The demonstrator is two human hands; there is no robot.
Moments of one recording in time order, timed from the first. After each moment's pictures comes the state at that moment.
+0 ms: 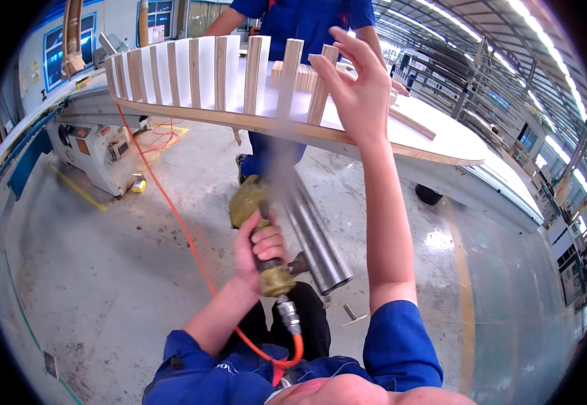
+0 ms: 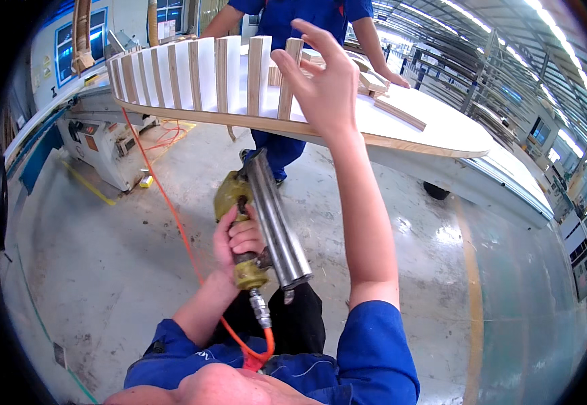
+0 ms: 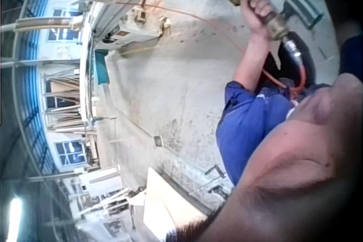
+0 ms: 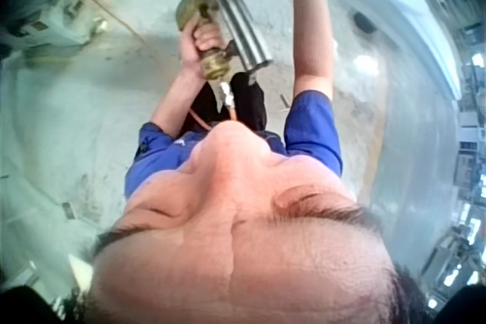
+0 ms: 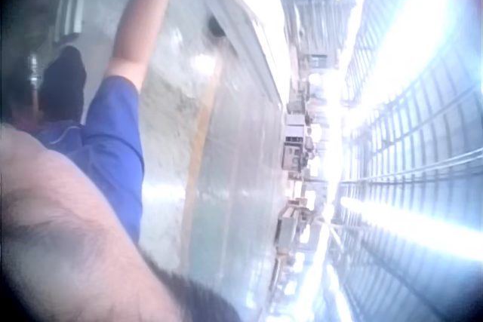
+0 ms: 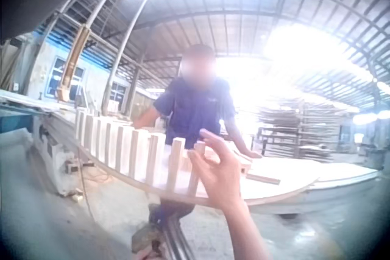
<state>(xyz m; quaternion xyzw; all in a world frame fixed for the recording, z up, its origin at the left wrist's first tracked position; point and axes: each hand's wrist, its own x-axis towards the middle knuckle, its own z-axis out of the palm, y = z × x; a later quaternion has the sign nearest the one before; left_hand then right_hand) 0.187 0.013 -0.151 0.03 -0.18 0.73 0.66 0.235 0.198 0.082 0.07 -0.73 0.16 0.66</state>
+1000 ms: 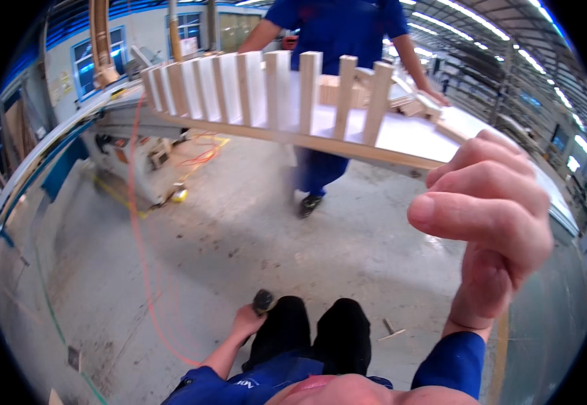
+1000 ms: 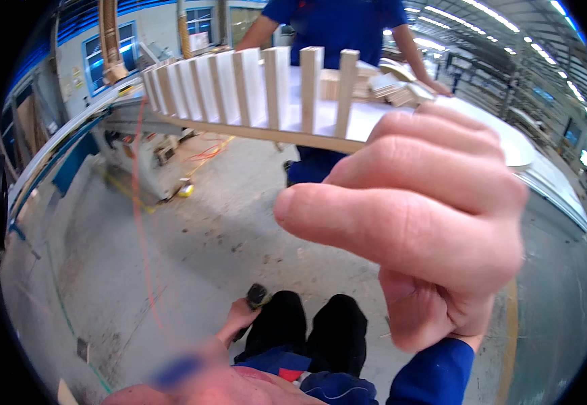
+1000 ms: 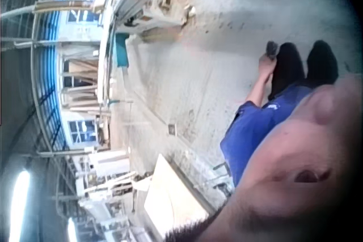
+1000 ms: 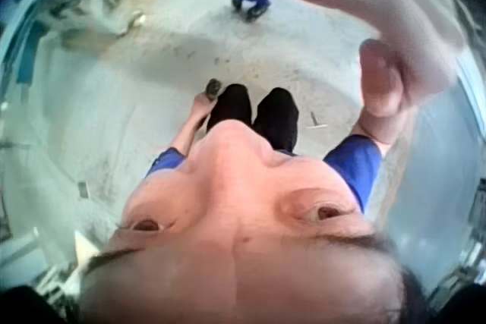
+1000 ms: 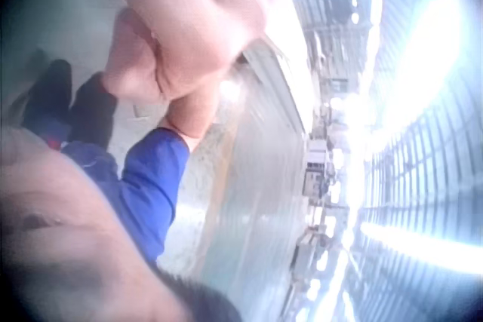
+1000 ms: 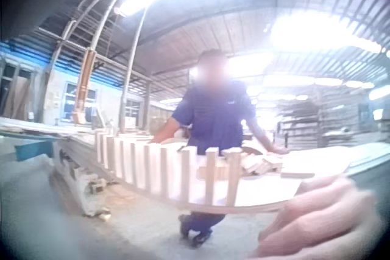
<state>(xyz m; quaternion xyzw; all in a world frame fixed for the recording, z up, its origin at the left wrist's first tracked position) 0.107 -0.126 -0.411 0.28 0.90 0.30 0.17 0.351 0.105 0.107 0.30 -0.83 0.00 0.46</state>
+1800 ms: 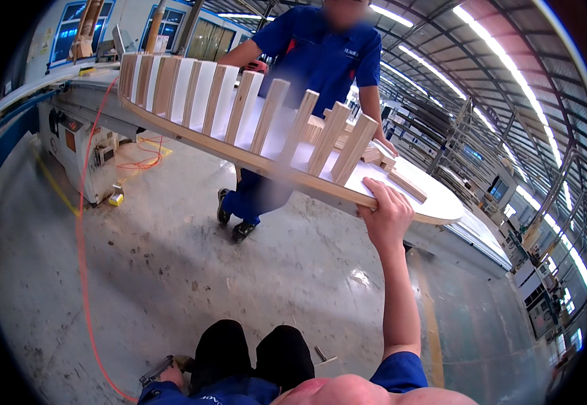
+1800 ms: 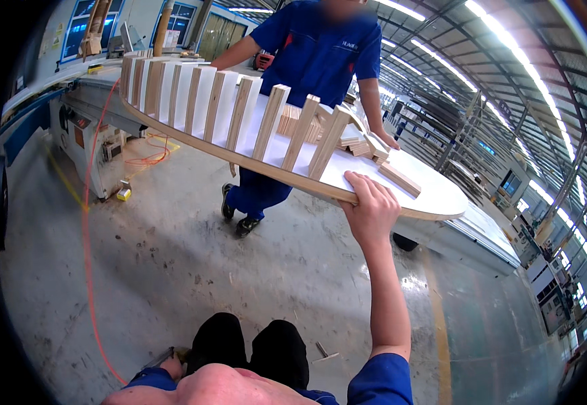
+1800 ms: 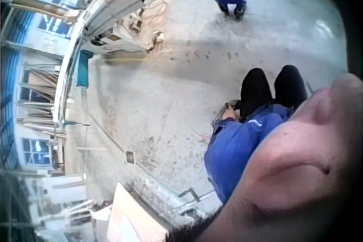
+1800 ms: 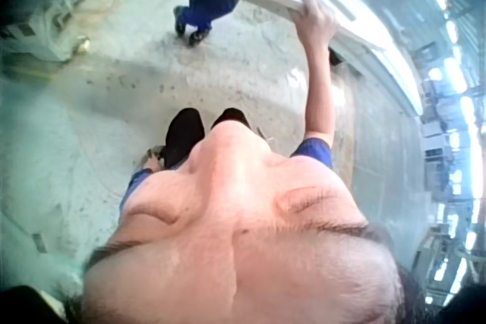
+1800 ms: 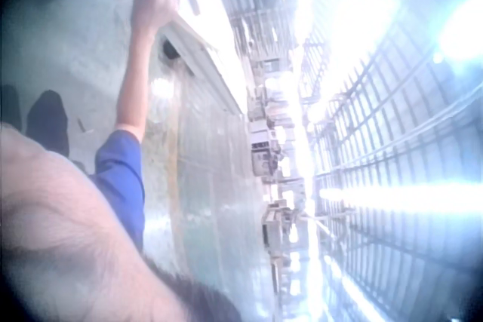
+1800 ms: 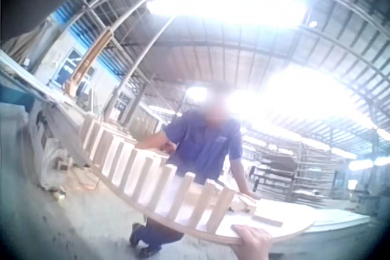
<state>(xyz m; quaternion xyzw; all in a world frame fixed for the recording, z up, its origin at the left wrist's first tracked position) 0.130 -0.254 -0.649 0.22 0.93 0.04 0.30 0.296 0.224 0.013 -0.11 -0.82 -0.22 0.52</state>
